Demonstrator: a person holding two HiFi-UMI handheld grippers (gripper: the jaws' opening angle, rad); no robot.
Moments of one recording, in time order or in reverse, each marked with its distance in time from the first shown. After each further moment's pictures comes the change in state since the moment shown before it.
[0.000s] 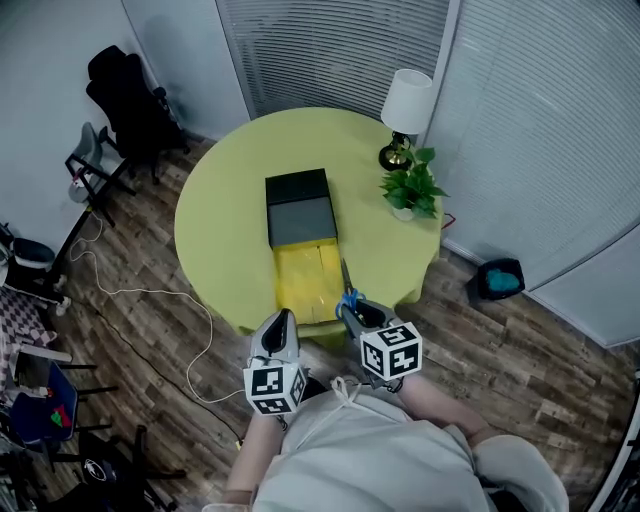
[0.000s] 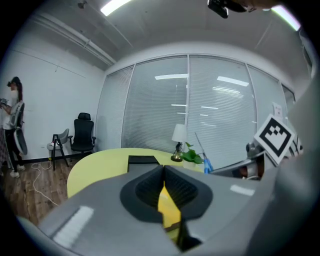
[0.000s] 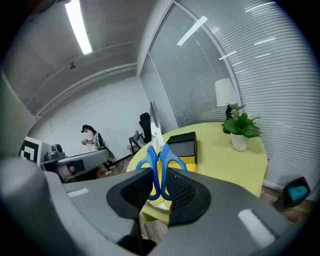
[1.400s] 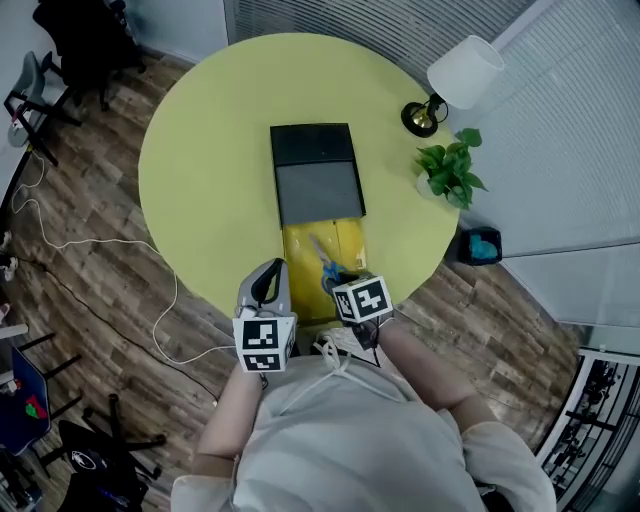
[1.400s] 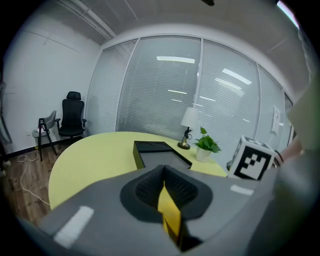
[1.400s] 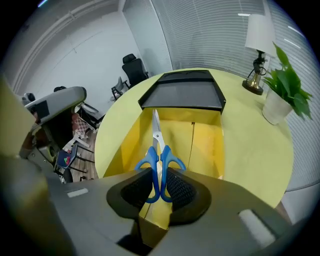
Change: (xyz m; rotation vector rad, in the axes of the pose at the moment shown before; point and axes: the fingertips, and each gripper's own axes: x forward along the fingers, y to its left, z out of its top) left arm 0.153 0.141 -0.040 -0.033 0.188 -0.121; right arm 0.212 -0.029 -0.082 -0.011 0.655 -0.122
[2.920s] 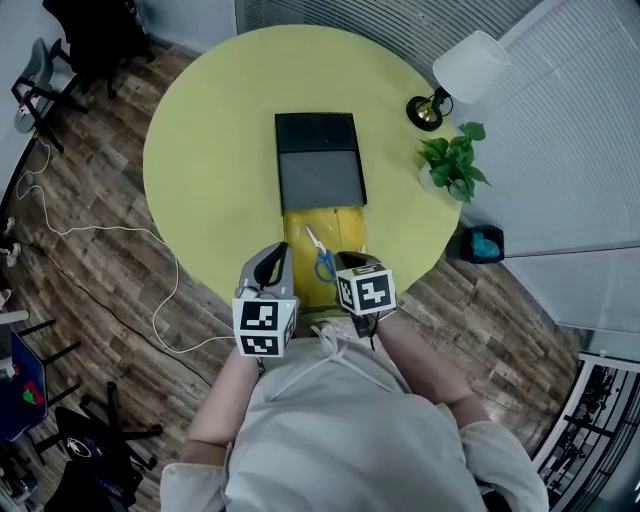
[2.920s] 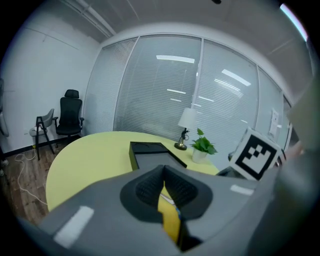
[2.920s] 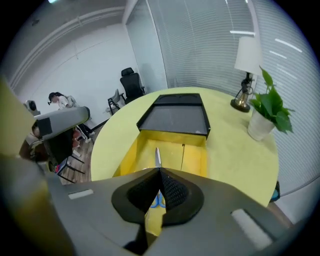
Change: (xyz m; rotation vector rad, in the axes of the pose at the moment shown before) left arm -0.002 -0.010 0.008 -0.009 0.010 -0.035; right arm -0.033 -0.004 0.034 0.013 -0.166 -0.102
